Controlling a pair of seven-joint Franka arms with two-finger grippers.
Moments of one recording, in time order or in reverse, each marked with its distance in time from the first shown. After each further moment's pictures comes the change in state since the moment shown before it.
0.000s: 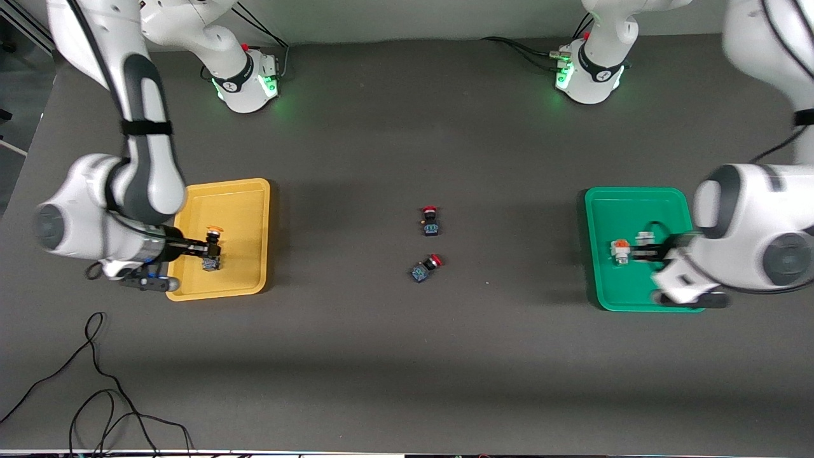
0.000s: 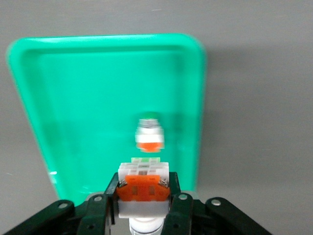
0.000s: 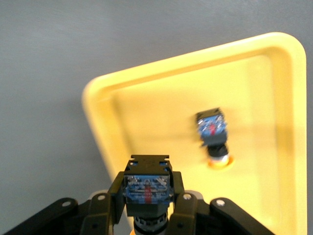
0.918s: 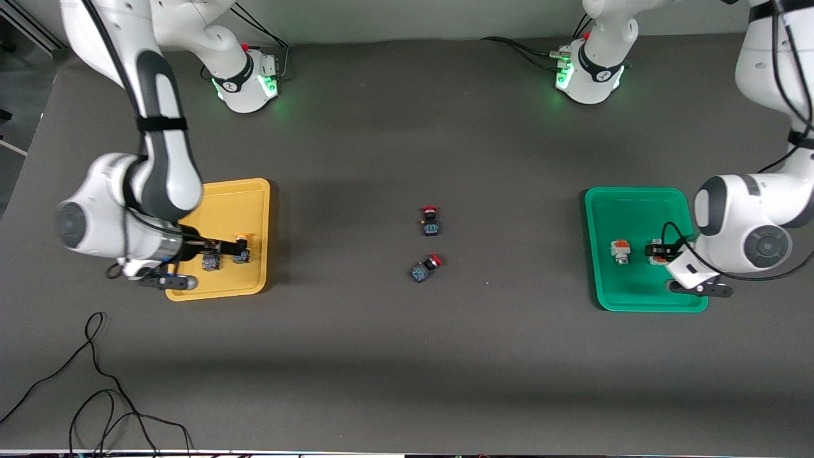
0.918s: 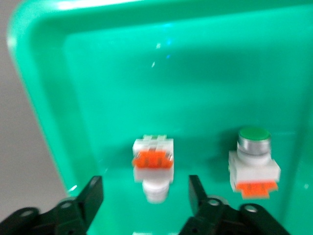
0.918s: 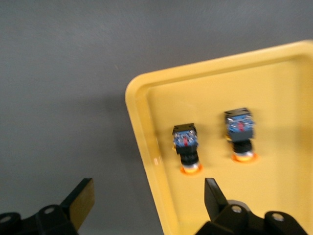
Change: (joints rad) left arm 0.113 0.038 -0.012 -0.202 0.144 0.262 0.055; right arm 0.036 -0.056 -0.020 0.173 -0.033 -0.214 0.071
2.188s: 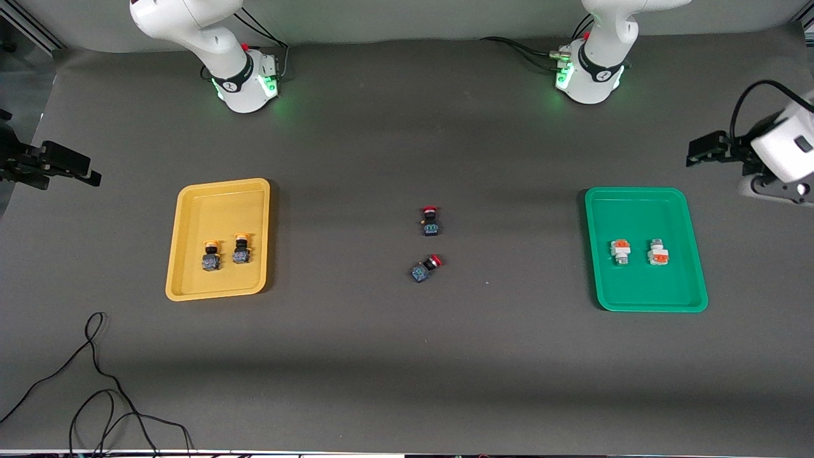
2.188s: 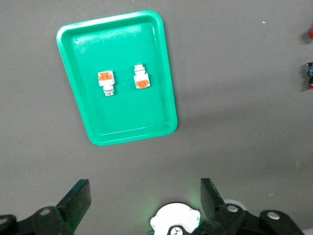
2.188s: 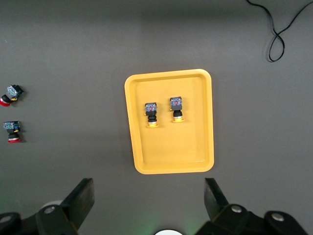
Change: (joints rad) left arm -0.220 -0.483 0.076 0.232 -0.220 -0.643 0.057; right arm -0.408 -0.317 0.372 0.407 -0.339 -0.477 0.036
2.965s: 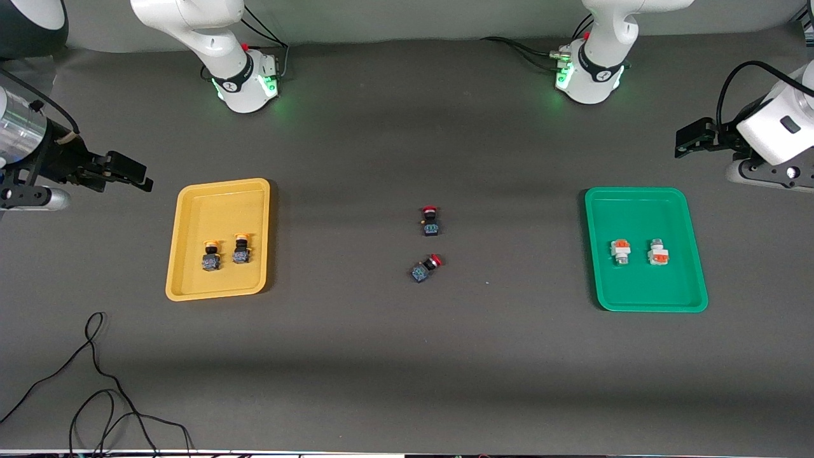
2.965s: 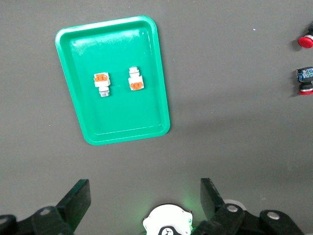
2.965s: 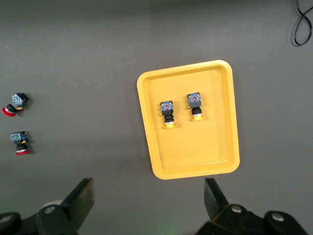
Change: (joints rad) left arm -0.050 -0.025 0.020 0.002 -0.002 -0.003 -0.051; right arm -0.323 -0.104 0.423 -0.236 -0.008 0.162 0.173
